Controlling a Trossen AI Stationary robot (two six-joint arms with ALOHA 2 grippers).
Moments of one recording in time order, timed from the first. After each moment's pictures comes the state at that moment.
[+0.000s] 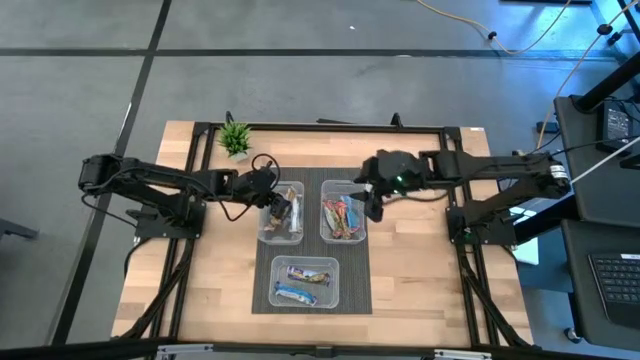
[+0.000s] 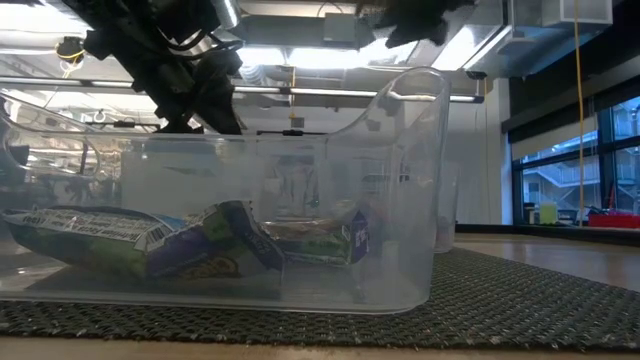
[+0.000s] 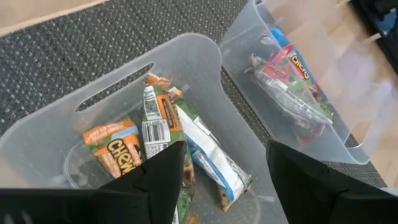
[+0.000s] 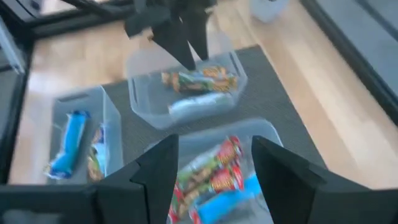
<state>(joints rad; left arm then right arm) 0.09 1.20 0.61 -0.19 -0.13 -0.88 0.01 1.35 1.29 -0.64 0.11 0.24</state>
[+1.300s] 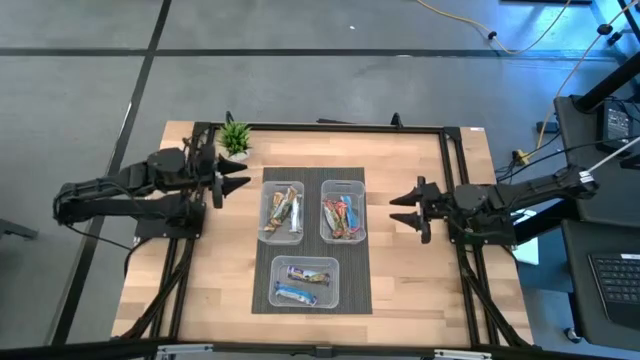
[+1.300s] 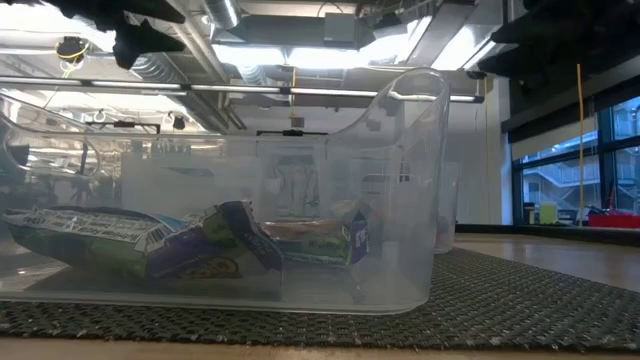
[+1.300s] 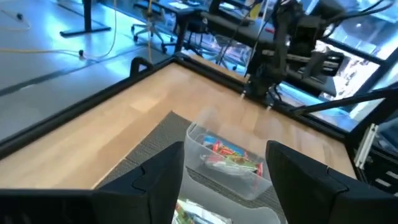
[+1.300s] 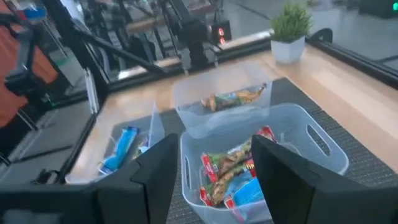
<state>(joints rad) 0.19 0.44 0.61 -0.42 -0.10 -0.38 0.24 0.59 0.39 -0.05 0.27 0.34</state>
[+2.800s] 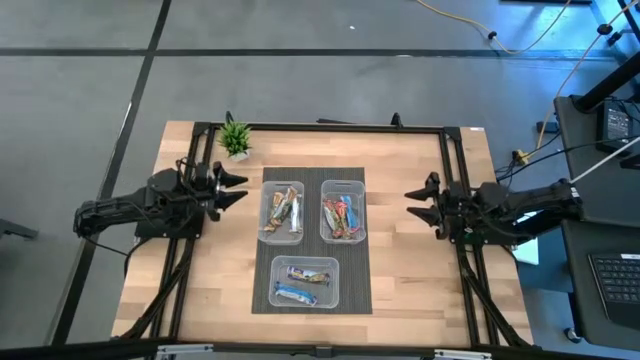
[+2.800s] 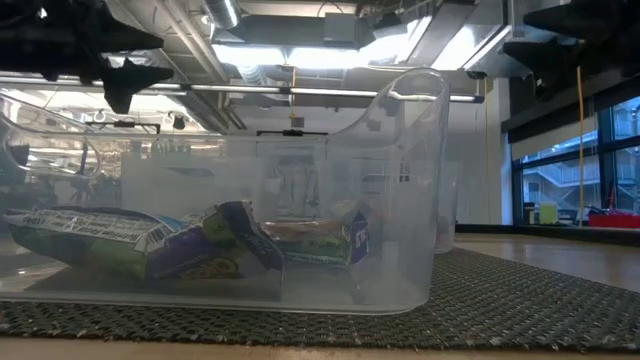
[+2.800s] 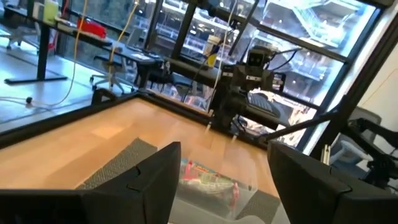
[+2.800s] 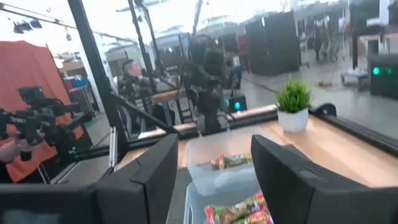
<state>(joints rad) 0.19 0.00 0.14 -0.08 0.00 -0.38 0.20 0.15 0.14 0.13 0.22 0.21</state>
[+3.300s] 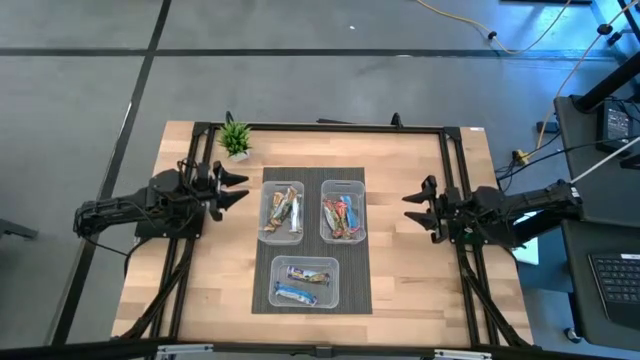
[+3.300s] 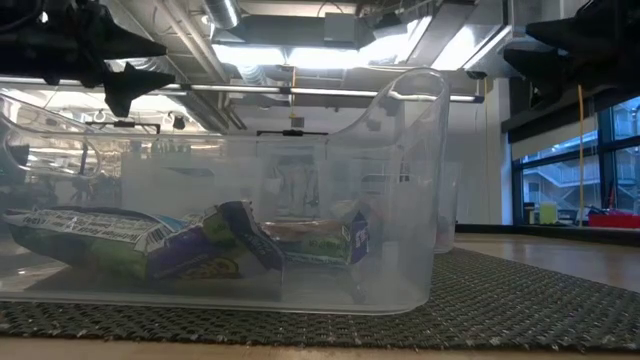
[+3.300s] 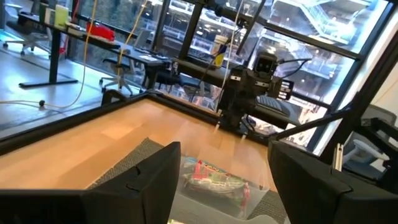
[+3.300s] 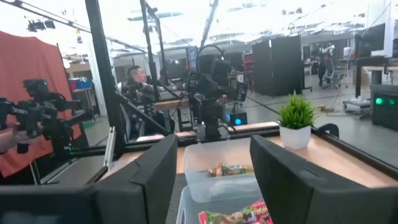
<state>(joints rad) 0.19 0.00 0.12 -0.07 -0.03 -0.35 0.20 0.15 0.01 0.35 0.18 0.10</state>
